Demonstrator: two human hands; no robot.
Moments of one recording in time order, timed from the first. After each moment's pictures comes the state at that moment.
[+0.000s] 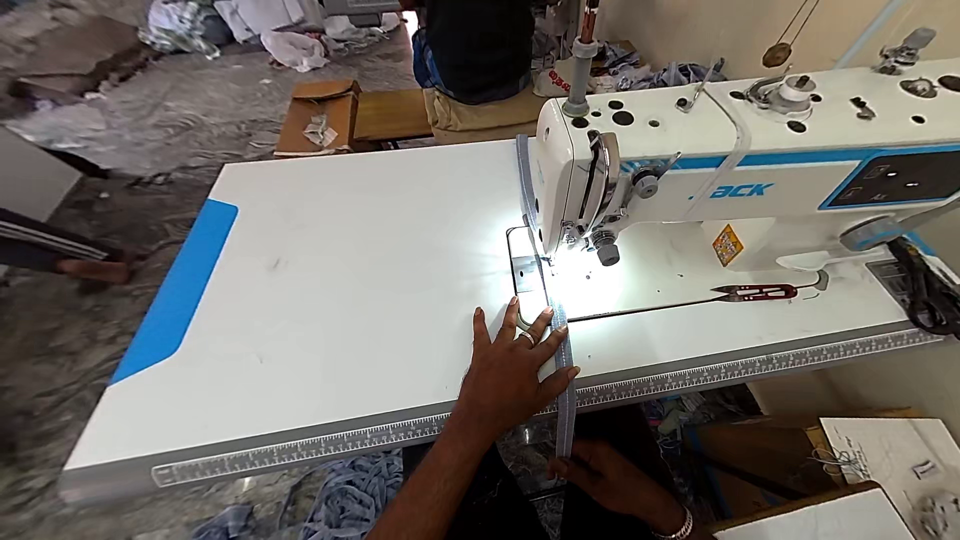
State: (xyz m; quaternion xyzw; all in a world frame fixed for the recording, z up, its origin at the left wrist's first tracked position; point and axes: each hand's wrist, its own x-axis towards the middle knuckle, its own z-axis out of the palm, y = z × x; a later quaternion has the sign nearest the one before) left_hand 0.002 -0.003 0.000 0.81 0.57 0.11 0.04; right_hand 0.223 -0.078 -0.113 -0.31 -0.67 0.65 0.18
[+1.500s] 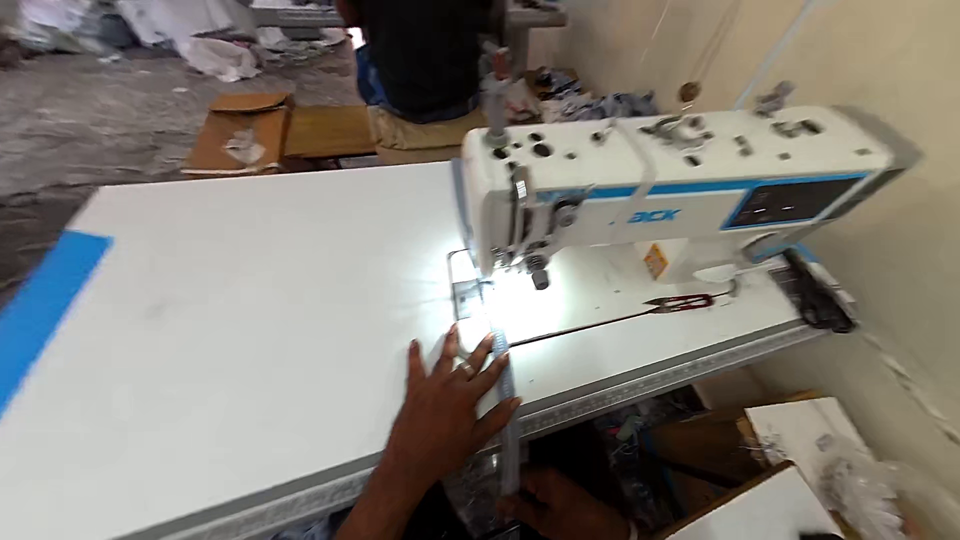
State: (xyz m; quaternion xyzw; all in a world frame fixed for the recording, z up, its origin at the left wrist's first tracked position) left_hand 0.000 0.001 -0.012 0.82 0.55 0.14 0.01; right_hand 0.223 -0.082 -0.113 -0.31 -0.71 0.60 0.20
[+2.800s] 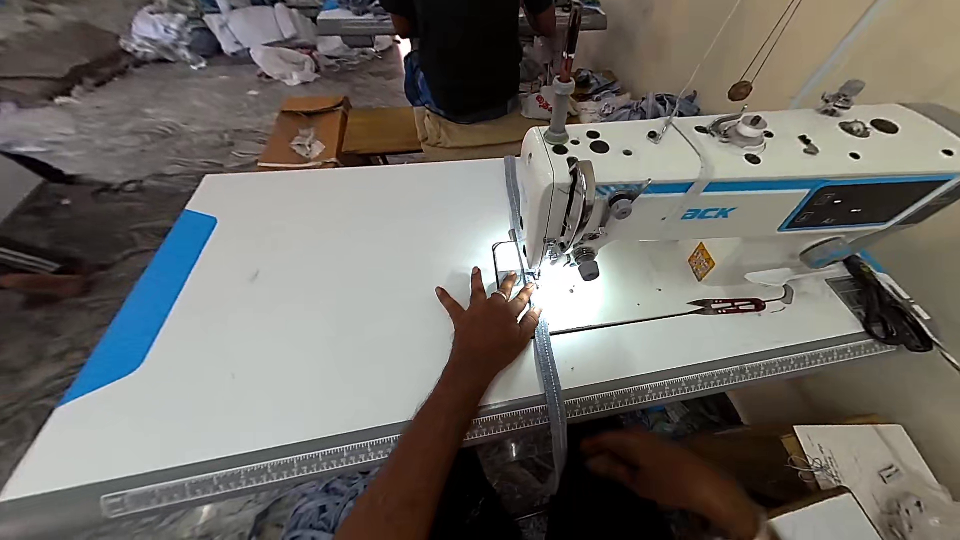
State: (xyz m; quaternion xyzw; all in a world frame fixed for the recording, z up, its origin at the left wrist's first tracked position) left_hand 0.002 0.073 0.011 0.72 0.69 0.07 0.08; right_hand 0.279 -0.040 -0.020 -0.41 -0.78 0.47 0.01
